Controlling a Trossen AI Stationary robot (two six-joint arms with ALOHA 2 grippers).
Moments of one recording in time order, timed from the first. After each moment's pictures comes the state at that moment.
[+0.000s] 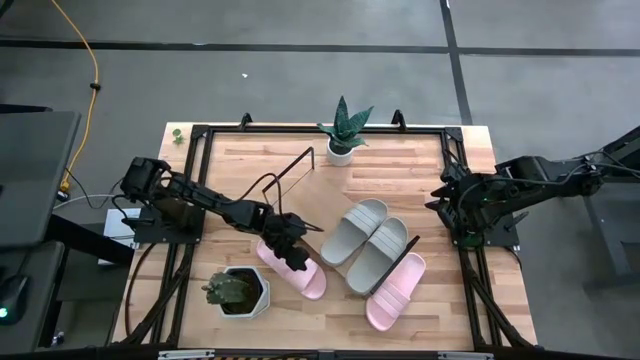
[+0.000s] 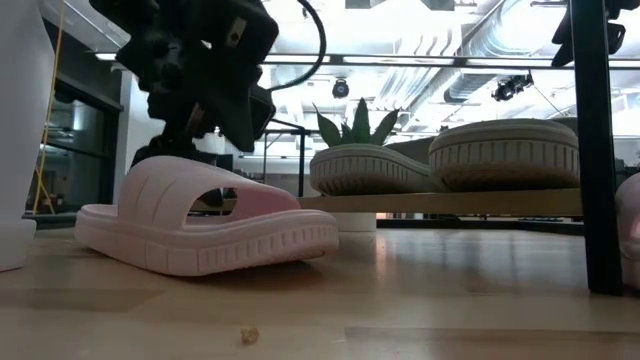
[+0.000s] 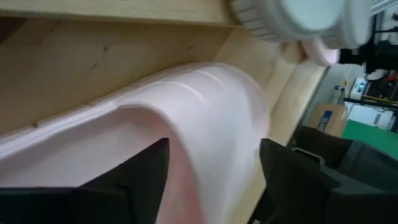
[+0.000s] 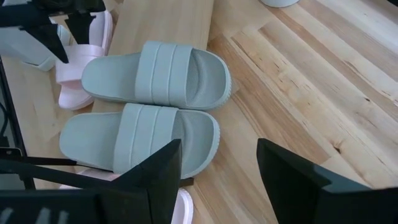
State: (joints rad) left arm -0.06 1.66 0.82 -0.05 0.35 -1.10; right arm 0.24 0.71 1.00 -1.22 0.29 0.80
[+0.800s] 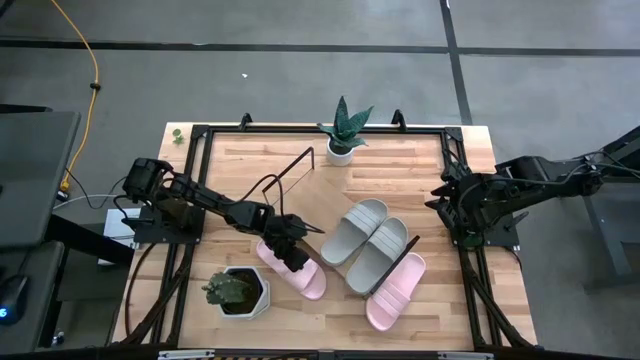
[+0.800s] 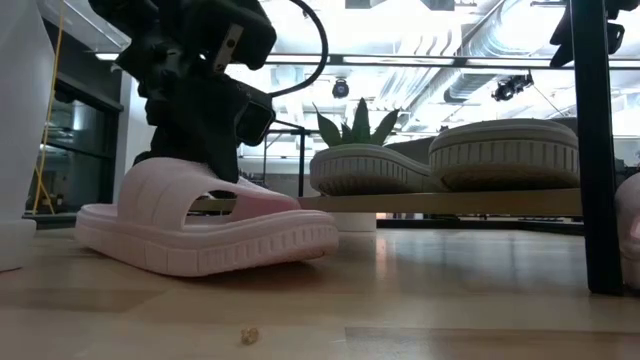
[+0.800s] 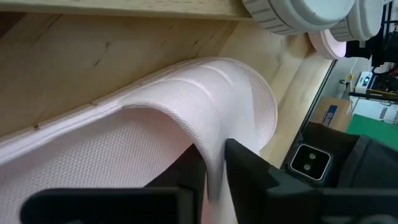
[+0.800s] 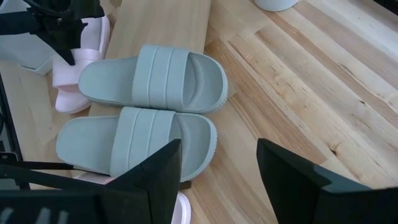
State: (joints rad) left arm -0.06 1.68 0.82 -0.05 0.36 -1.07; right arm 0.24 0.71 1.00 -1.22 0.31 0.81
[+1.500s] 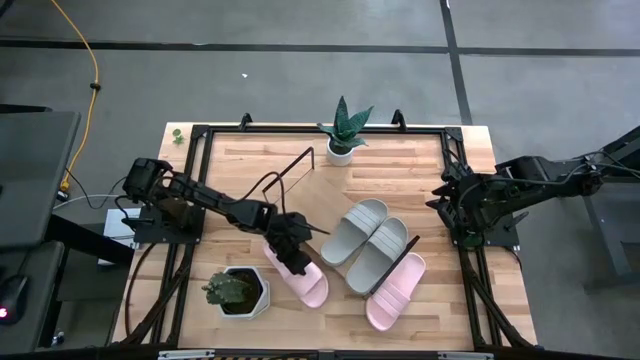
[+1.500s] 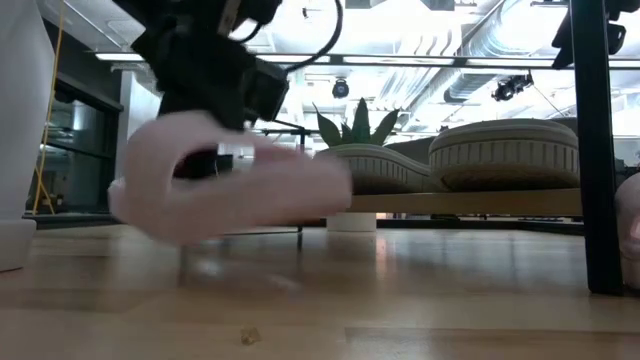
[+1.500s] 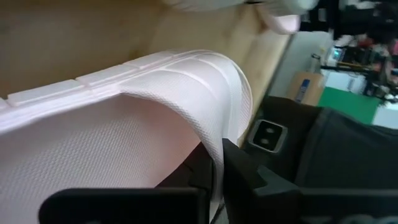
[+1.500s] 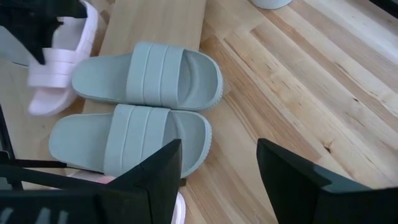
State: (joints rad) left arm -0.06 1.68 0.90 -0.06 0.49 -1.07; right arm 0.24 0.71 1.00 -1.24 0.31 0.80
